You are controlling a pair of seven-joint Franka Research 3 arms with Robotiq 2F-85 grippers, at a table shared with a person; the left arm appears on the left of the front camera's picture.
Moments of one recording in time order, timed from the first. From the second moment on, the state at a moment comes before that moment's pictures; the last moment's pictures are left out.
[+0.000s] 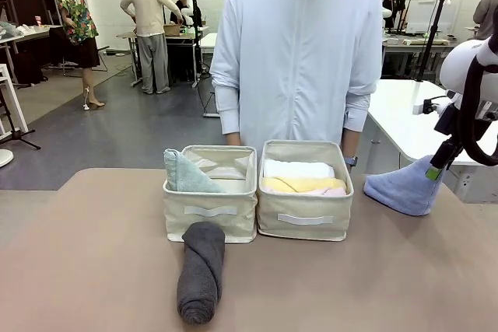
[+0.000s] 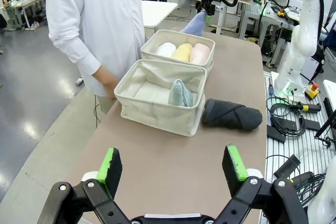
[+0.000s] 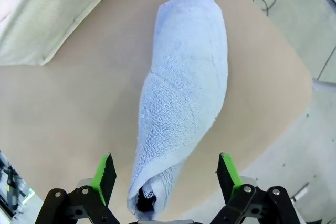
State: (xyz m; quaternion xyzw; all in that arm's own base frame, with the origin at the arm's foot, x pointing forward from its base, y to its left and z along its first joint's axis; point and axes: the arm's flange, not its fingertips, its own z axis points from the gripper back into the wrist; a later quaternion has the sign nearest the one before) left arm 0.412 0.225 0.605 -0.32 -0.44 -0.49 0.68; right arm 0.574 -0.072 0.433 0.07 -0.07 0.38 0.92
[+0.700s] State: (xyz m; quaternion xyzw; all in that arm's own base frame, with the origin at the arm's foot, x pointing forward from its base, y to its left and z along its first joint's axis) left arm 0.412 0.225 0.605 -0.32 -0.44 -0.49 0.68; right arm 0.574 -0.072 0.435 0.08 -0.08 0.40 0.91
